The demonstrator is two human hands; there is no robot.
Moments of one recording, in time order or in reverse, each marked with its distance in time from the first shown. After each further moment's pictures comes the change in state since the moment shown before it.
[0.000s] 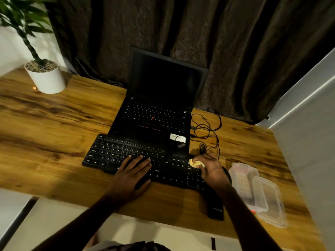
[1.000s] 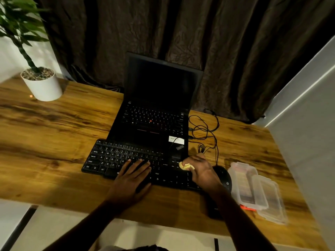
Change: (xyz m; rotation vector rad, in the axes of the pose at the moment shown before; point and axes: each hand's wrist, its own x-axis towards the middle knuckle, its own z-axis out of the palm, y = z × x) left_hand 0.000 0.001 0.001 0.019 0.022 0.008; right_hand 0.005 -0.030 0.007 0.048 -0.028 -0.108
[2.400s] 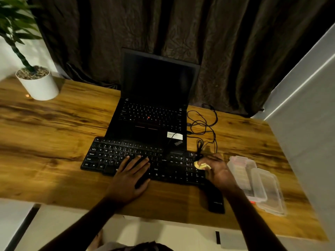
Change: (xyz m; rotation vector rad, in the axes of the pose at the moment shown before) left_hand -0.001 -0.003 0.003 -0.005 0.002 0.008; right_hand -0.037 0.025 -0.025 -0.028 0.016 0.194
